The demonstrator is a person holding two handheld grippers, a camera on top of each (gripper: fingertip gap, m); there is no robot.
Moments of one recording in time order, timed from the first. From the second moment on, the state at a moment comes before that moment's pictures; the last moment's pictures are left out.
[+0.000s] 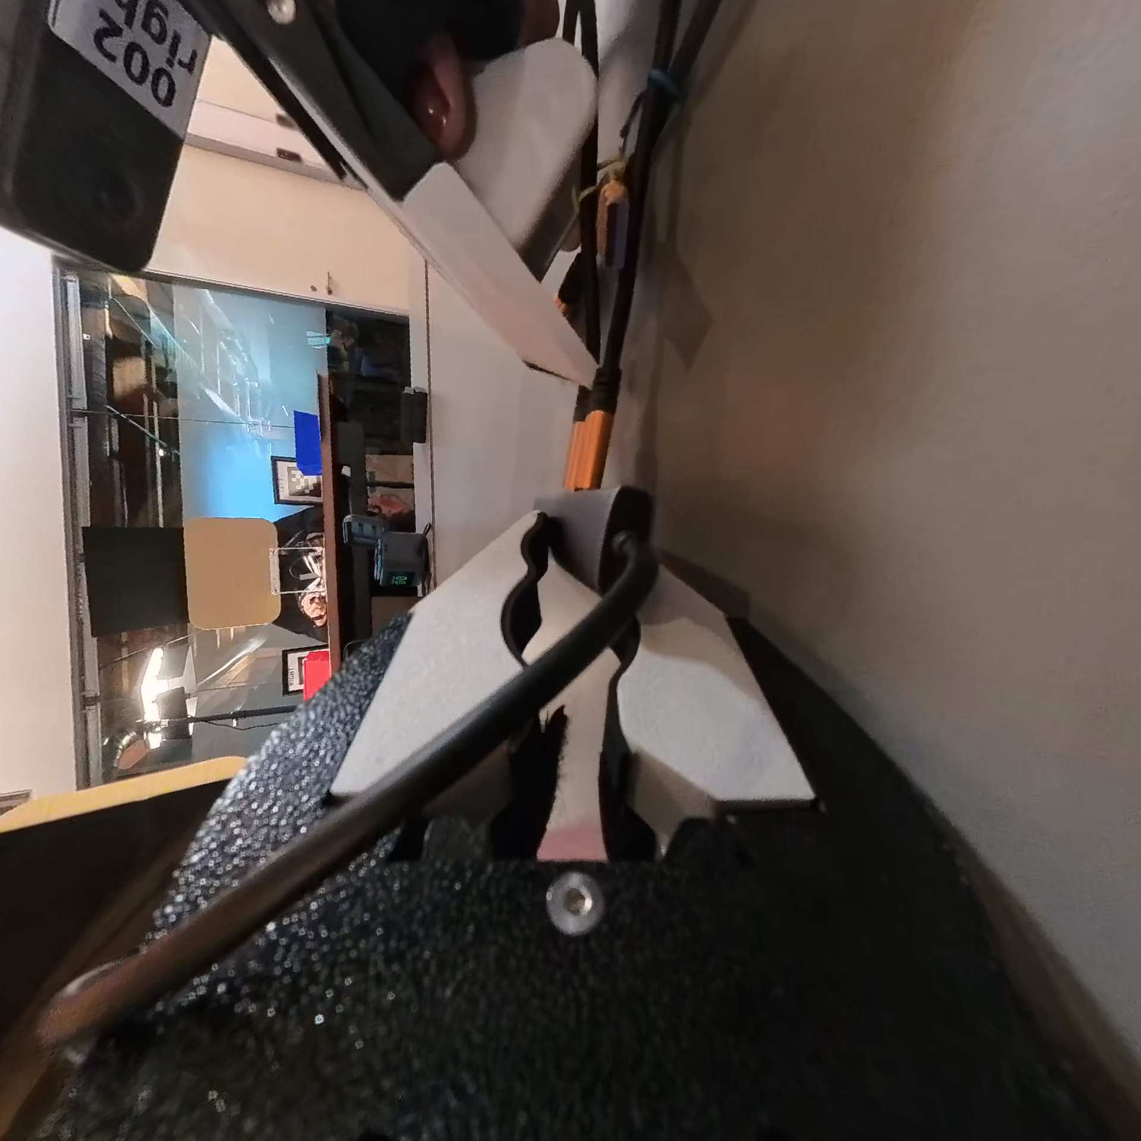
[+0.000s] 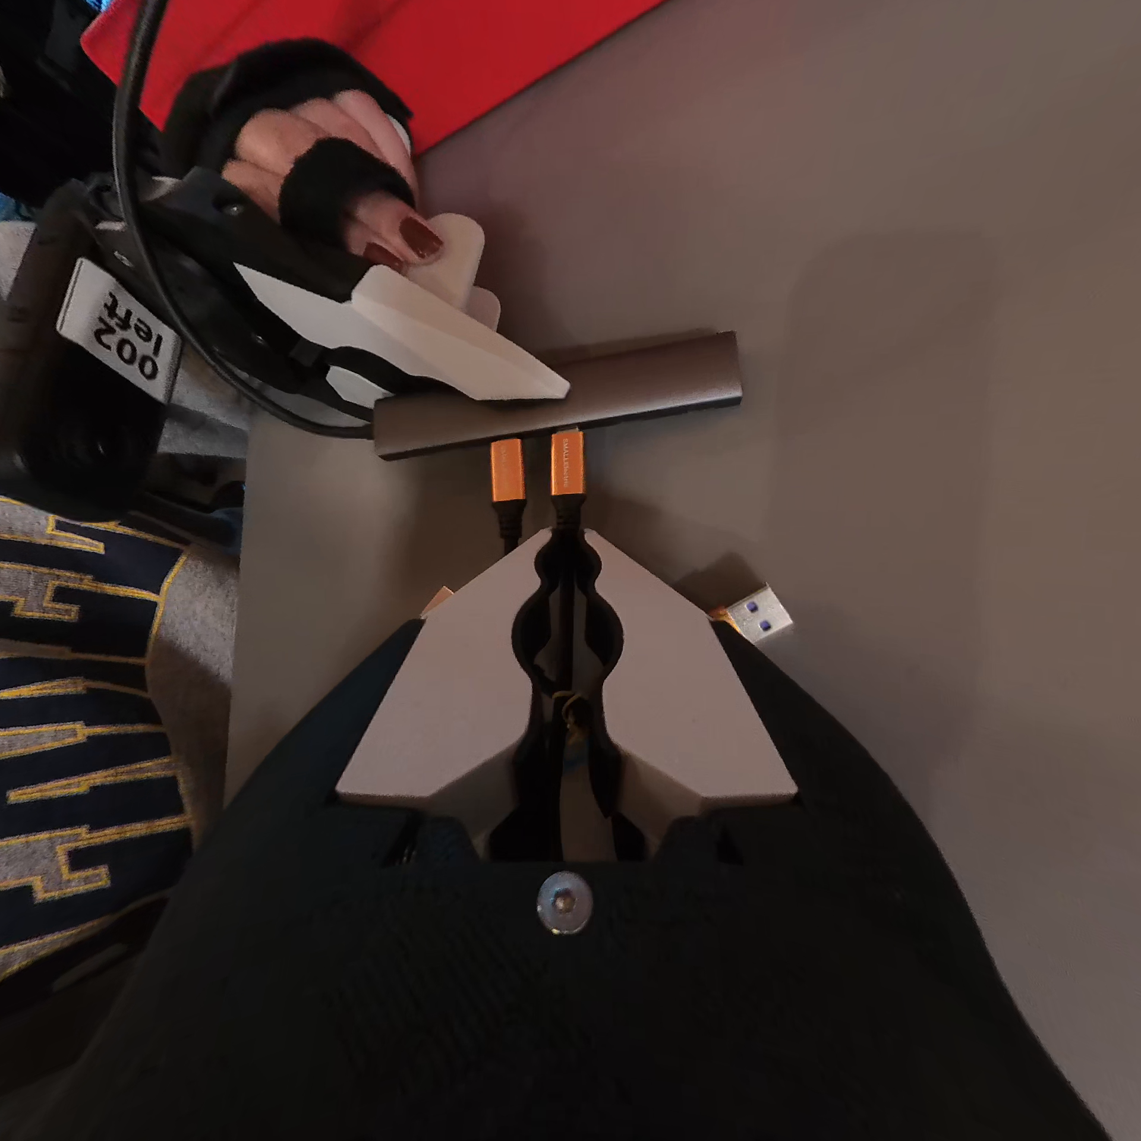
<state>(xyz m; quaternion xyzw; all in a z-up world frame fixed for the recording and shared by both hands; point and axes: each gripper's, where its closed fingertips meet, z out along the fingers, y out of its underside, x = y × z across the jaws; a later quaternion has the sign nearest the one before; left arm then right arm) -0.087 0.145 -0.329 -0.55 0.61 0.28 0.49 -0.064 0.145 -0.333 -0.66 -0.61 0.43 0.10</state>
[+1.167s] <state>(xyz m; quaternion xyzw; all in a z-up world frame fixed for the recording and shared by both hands) -0.099 0.155 -0.307 -0.60 0.55 0.24 0.54 -0.110 0.111 -0.287 -0.23 -0.79 -0.02 0.57</state>
